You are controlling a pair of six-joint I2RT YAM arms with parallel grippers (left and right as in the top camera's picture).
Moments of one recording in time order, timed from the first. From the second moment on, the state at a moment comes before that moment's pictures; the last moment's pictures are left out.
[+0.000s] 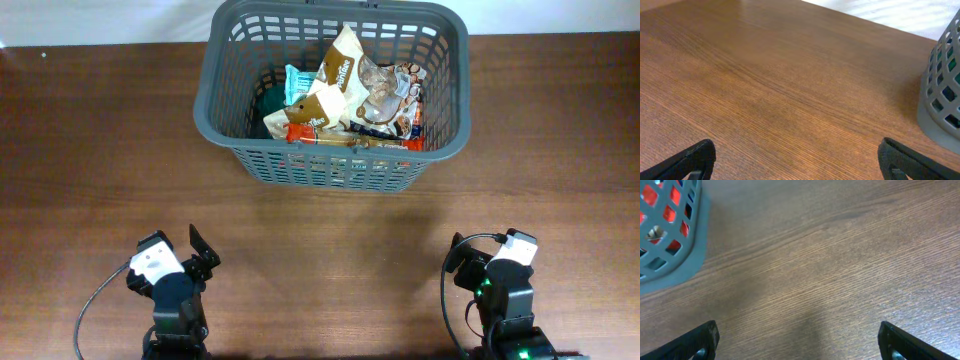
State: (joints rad) left arm -0.06 0.33 0.05 -0.13 -0.45 -0.32; right arm 0.12 0.37 0.13 -0.41 0.25 0.45
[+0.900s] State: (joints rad) left arm -0.06 0.34 0.05 -0.12 -0.45 -0.32; right arm 0.12 0.38 0.13 -0.40 0.25 0.44
